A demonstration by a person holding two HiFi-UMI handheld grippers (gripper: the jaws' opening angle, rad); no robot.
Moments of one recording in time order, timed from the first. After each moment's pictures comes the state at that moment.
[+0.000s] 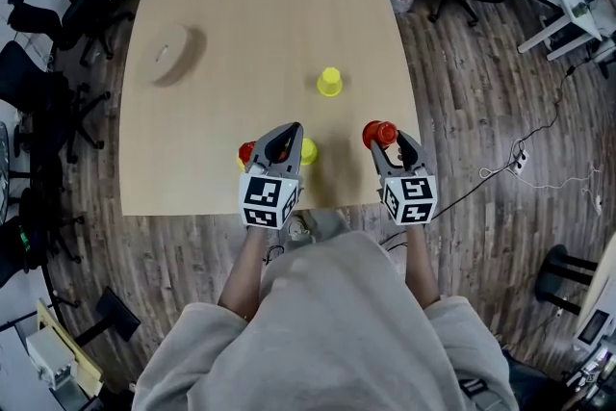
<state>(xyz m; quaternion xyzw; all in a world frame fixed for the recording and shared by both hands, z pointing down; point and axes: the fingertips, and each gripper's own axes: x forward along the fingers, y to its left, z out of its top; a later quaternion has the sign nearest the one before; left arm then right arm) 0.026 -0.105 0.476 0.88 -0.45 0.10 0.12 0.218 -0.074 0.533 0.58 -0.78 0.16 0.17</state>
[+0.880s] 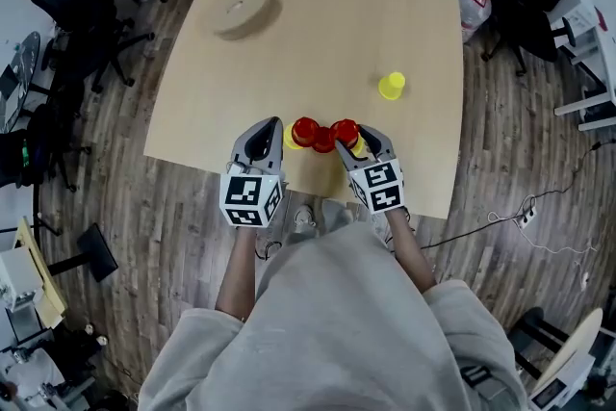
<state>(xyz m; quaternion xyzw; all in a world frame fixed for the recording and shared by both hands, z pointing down) -0.145 -0.062 0.459 0.78 -0.61 0.07 0.13 0.004 -0.080 0.566 0.36 -0.89 0.13 0.24</state>
